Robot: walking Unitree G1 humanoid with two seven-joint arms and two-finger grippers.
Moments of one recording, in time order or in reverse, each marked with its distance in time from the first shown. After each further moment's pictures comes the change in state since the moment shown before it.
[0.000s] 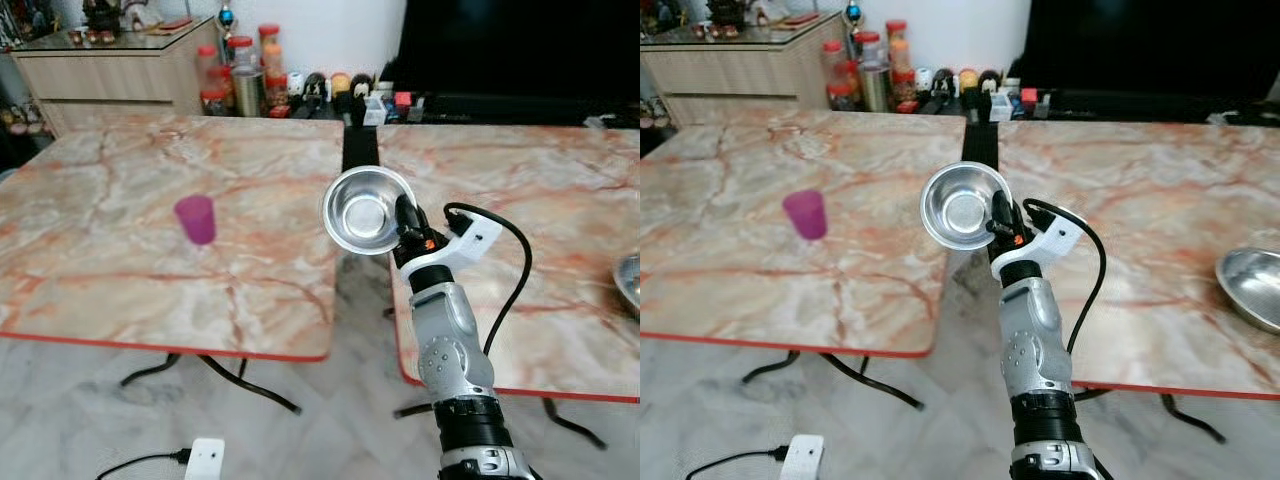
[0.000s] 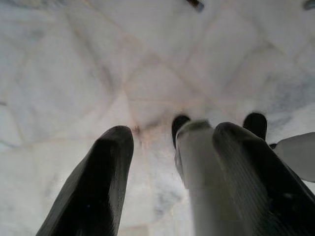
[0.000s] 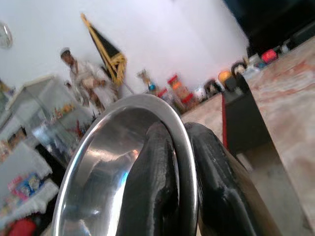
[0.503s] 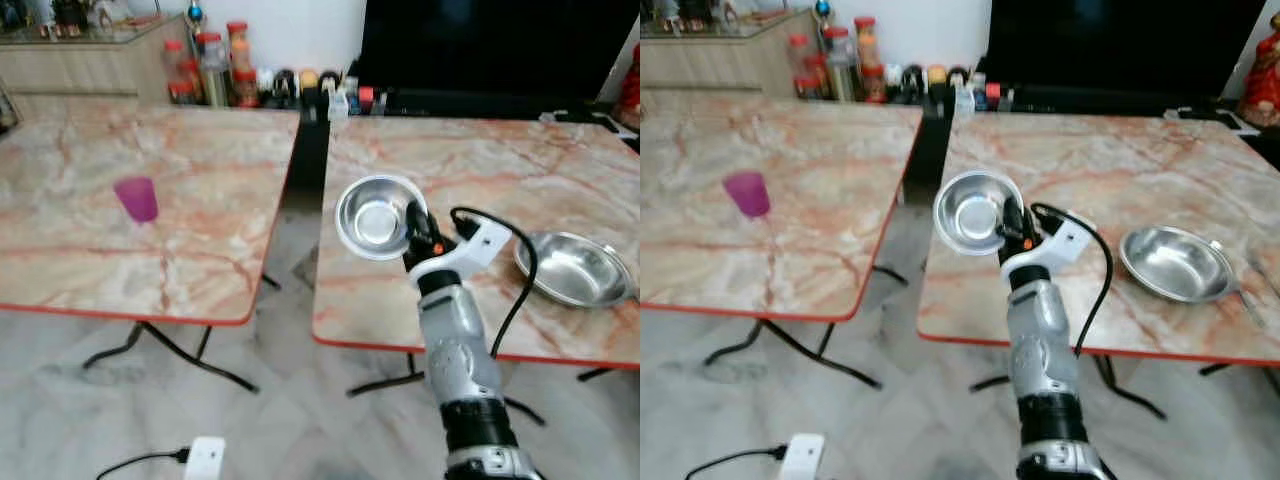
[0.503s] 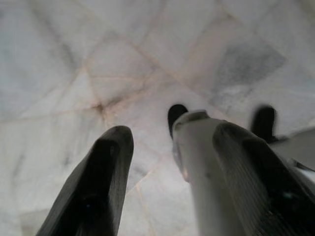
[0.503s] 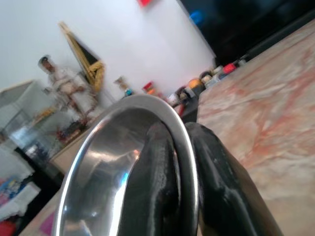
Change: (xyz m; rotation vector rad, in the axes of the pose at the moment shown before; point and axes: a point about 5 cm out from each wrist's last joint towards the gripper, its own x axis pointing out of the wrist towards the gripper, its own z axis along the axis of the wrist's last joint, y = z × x) left arm -0.001 0.006 -0.005 0.003 0.015 0.012; right arm -0.002 -0.006 -0.002 -0.024 0.010 -0.037
